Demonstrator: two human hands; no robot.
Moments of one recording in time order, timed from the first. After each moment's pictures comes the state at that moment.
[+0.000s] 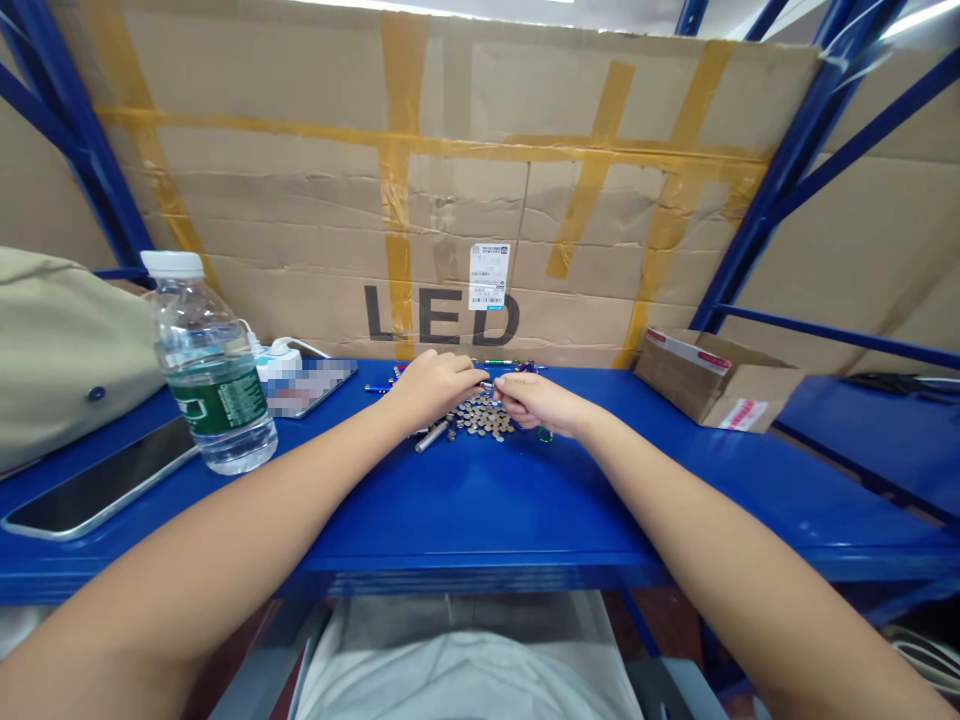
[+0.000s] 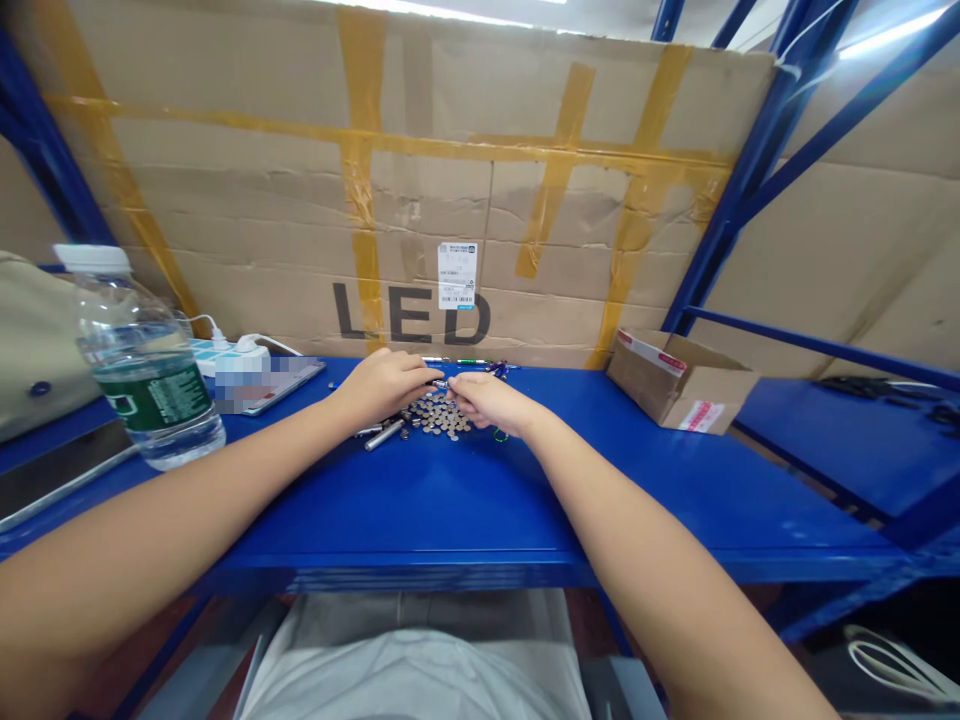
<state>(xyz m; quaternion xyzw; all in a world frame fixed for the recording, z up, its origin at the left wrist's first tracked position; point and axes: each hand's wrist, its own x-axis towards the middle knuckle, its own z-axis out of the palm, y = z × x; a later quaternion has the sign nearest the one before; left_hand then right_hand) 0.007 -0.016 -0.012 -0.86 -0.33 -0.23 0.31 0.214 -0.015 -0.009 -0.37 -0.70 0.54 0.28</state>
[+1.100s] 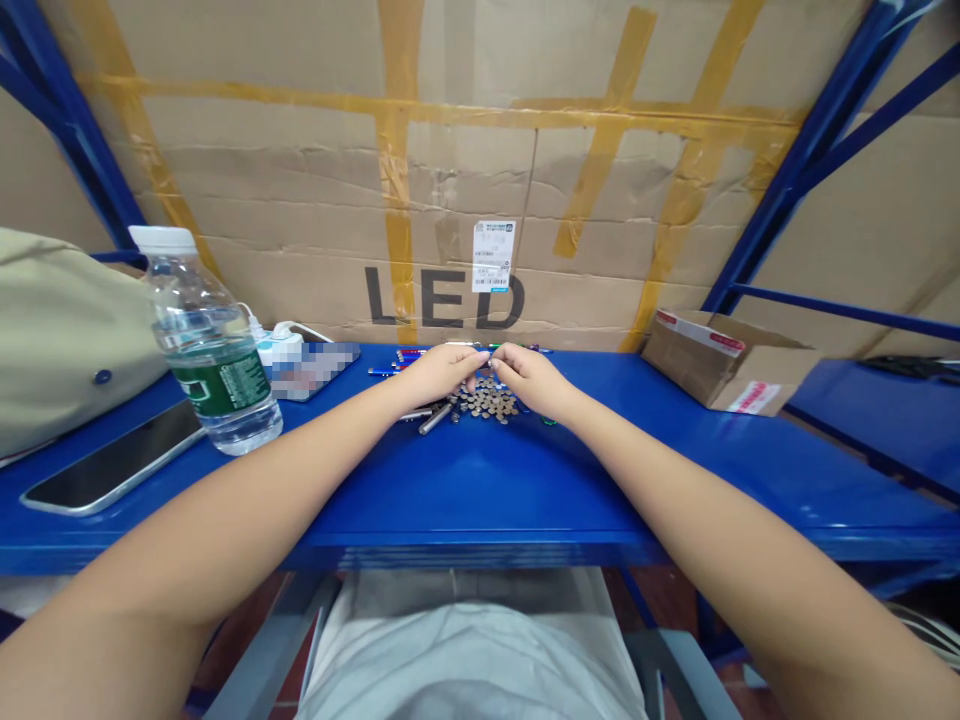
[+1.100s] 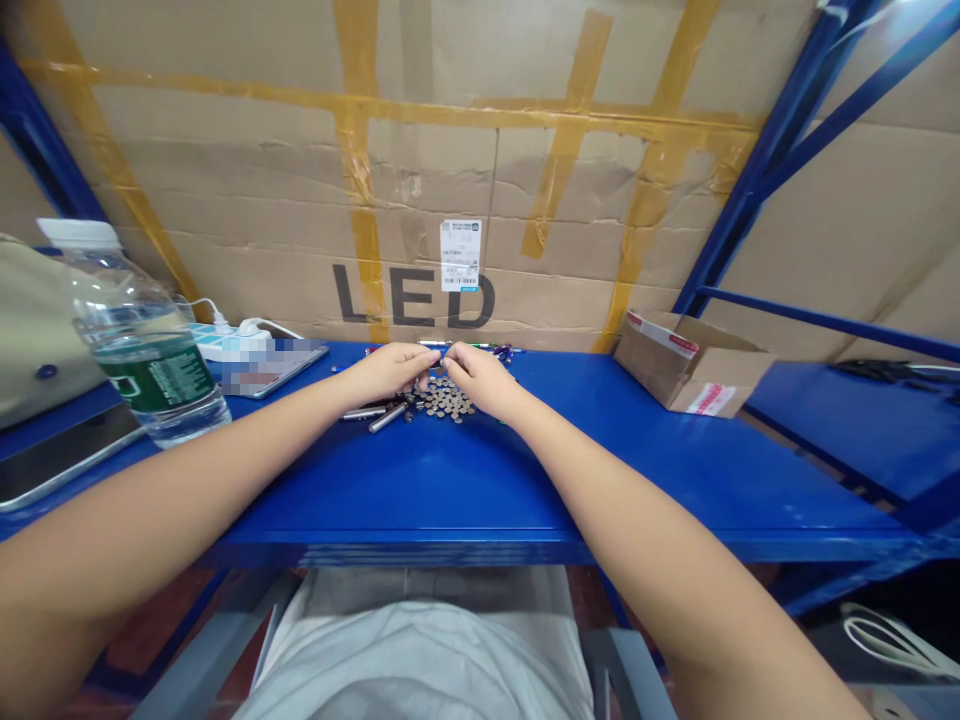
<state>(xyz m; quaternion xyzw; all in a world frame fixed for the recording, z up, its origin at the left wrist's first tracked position) 0.019 -0.019 -0.008 -0.82 -0.44 -0.30 -0.19 0.205 -0.006 -0.017 -0.36 -0.86 0.12 0.35</state>
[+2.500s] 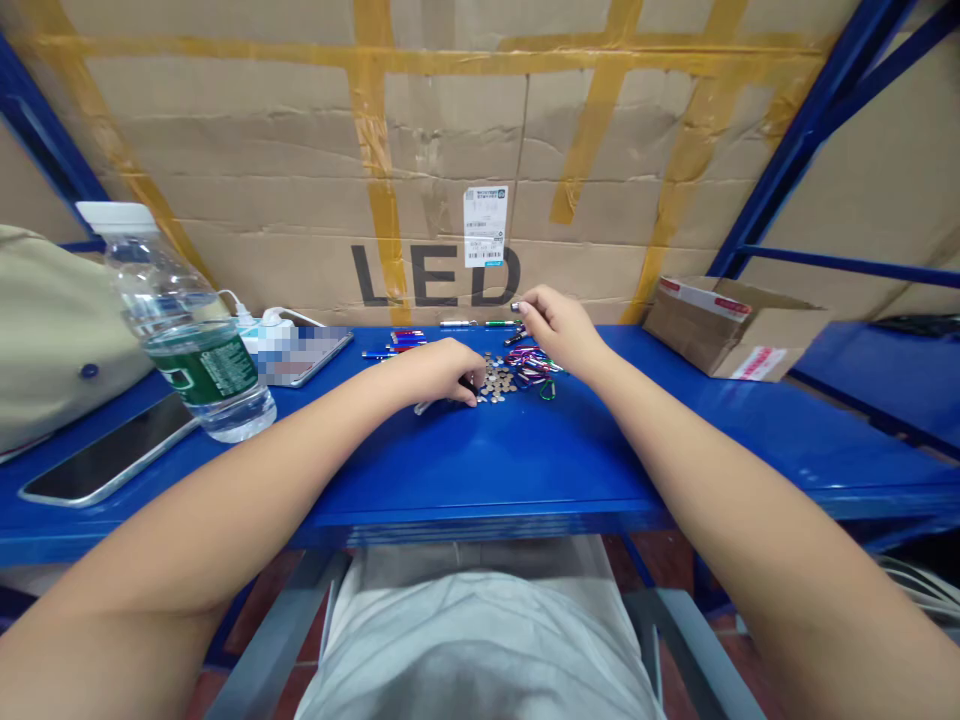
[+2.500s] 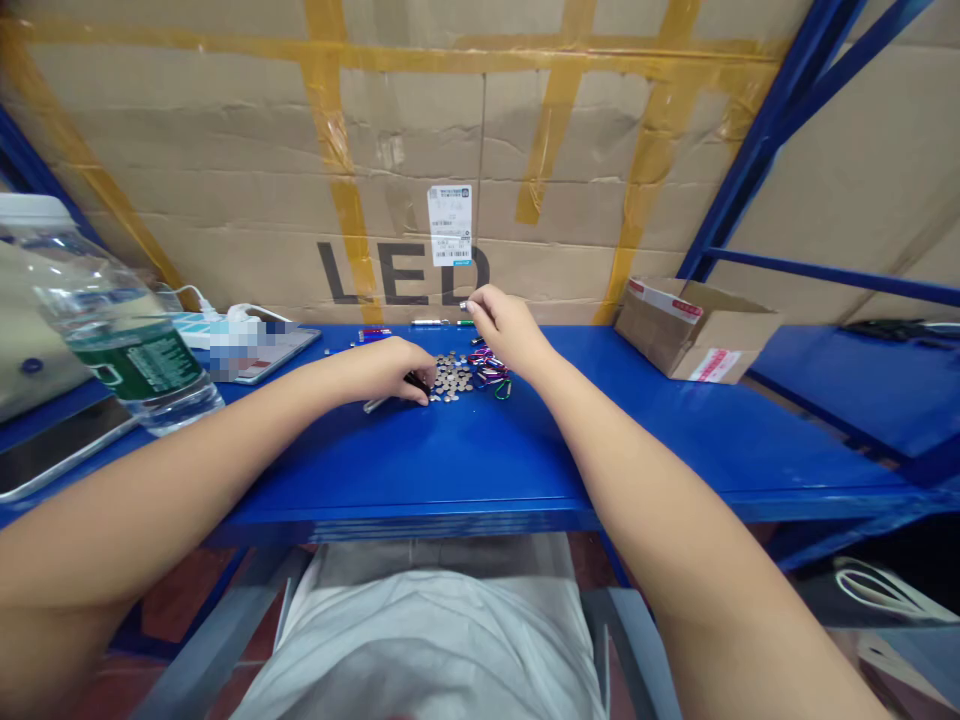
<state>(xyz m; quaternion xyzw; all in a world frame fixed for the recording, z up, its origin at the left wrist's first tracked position) 0.024 -0.031 0.003 -0.93 -0.38 -0.03 -0.01 0.236 0.002 0.000 -0.37 -0.82 0.02 0.44</state>
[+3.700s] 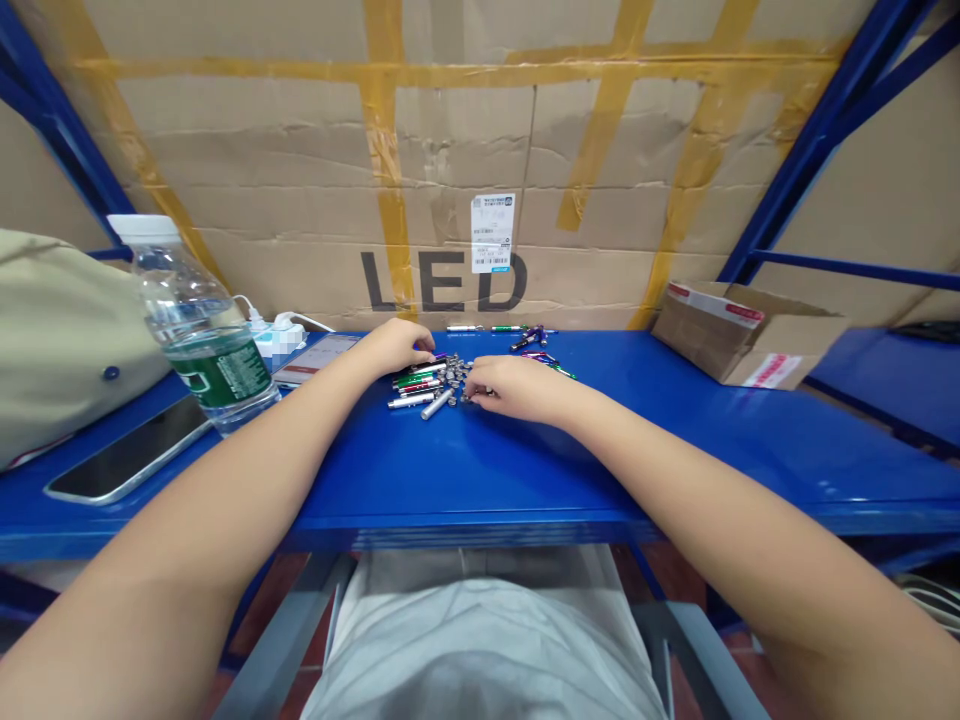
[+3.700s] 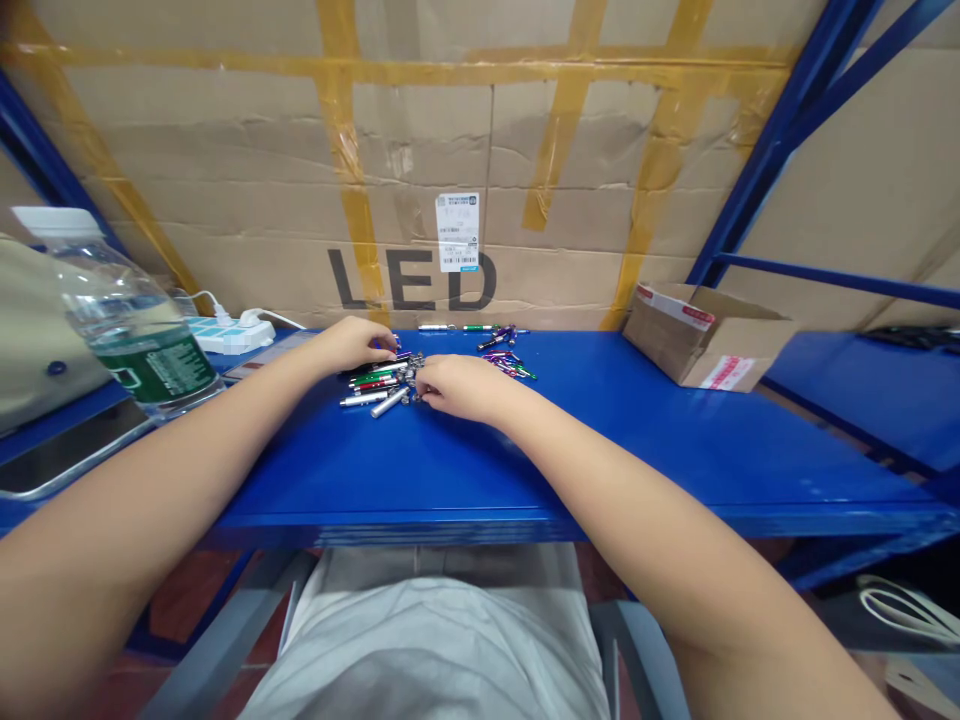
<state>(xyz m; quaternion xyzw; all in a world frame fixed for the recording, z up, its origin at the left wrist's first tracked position) -0.049 0.016 -0.002 -0.84 -0.54 -0.10 0.04 0.190 -0.040 -0.008 -0.27 -0.96 0.00 0.11</state>
